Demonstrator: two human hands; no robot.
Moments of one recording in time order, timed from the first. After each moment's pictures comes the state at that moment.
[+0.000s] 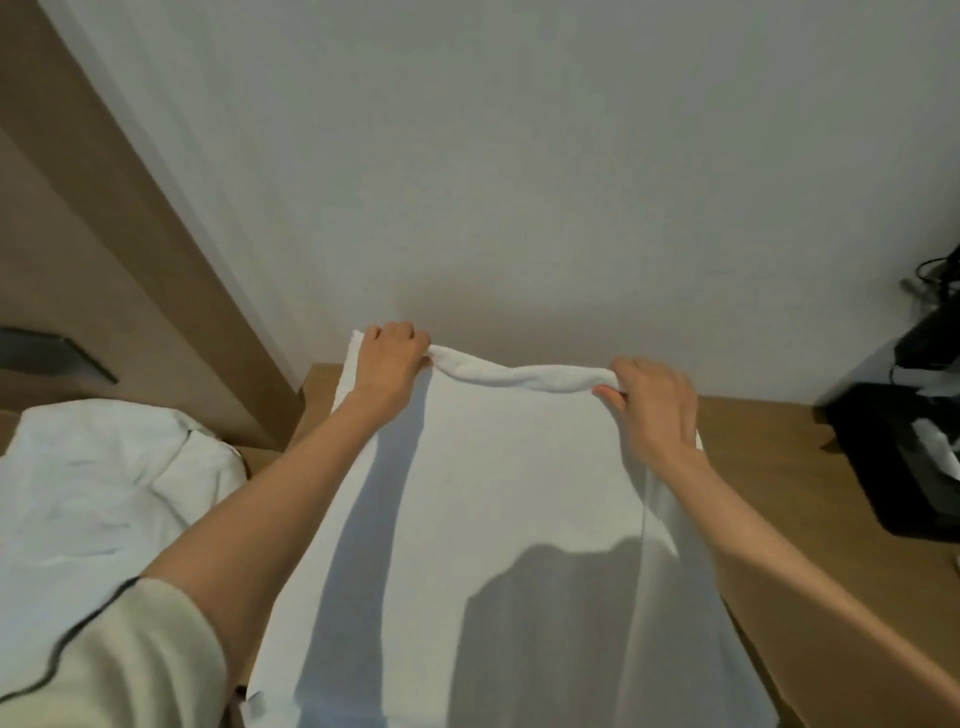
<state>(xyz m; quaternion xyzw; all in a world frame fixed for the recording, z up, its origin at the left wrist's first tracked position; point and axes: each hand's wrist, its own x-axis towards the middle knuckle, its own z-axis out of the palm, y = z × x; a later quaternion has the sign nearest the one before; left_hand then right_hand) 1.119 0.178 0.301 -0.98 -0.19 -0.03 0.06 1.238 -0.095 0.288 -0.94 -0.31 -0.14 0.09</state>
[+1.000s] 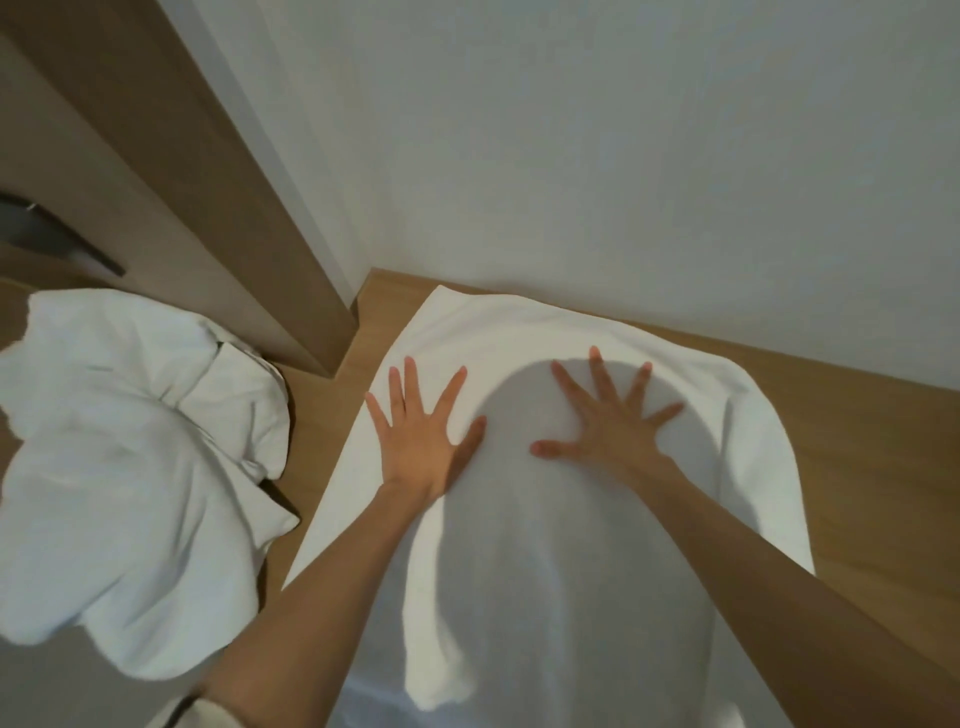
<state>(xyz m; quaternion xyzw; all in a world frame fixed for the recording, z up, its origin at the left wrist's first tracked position) 1.033 0.192 0.096 -0.91 -0.40 0.04 -0.07 1.206 0.036 0.118 -0.90 -0.36 0.26 0.03</state>
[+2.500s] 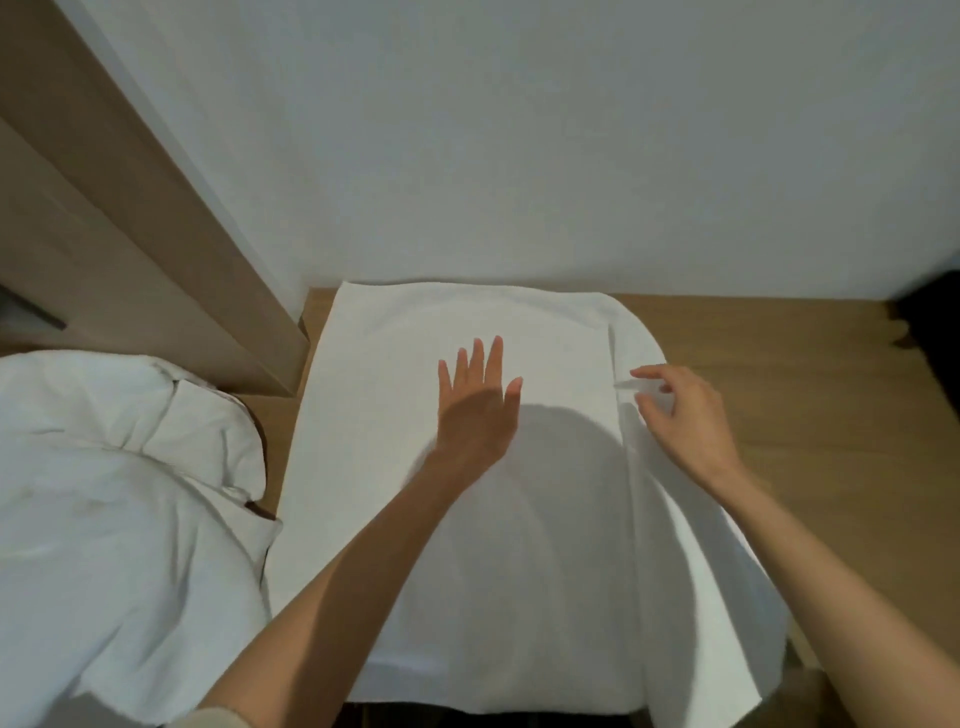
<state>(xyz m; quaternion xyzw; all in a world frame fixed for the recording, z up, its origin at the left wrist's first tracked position) 1.072 0.121 0.176 -0.96 -0.23 0.02 -0.17 1.162 -0.078 0.207 -0.93 -0.22 0.06 0.30</state>
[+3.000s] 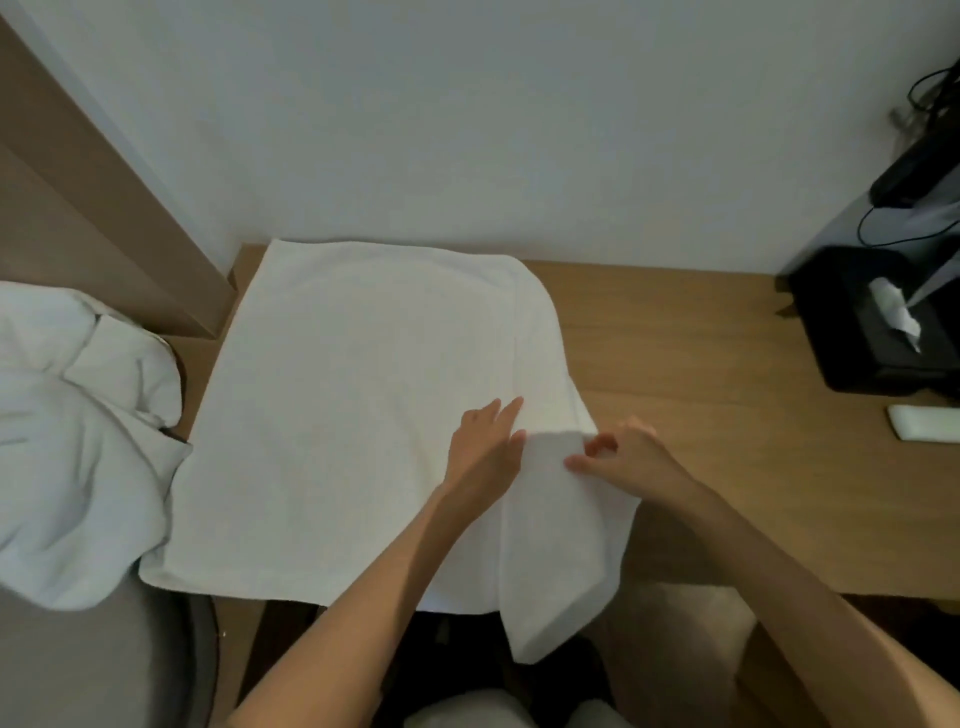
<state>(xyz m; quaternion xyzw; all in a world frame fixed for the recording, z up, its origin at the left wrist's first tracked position) 1.042 -0.040 0.160 -0.94 -0.18 0.09 -0.27 1.142 -0.207 0.180 -0.92 -0.17 0.33 0.14</state>
